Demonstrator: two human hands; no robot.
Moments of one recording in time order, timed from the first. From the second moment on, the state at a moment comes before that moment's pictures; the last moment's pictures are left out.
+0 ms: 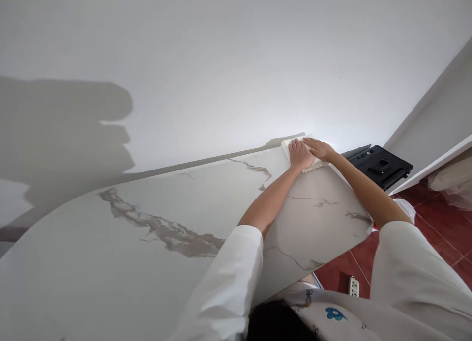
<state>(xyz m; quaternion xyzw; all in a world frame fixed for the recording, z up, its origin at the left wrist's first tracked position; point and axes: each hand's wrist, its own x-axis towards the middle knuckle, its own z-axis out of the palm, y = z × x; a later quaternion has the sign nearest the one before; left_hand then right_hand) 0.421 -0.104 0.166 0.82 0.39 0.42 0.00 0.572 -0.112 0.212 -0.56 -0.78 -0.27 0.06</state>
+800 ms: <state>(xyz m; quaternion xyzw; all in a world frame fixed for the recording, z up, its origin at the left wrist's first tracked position) 0.413 -0.267 0.098 0.88 0.17 0.44 -0.04 0.536 -0.351 0.130 -0.67 -0.65 -0.35 0.06</state>
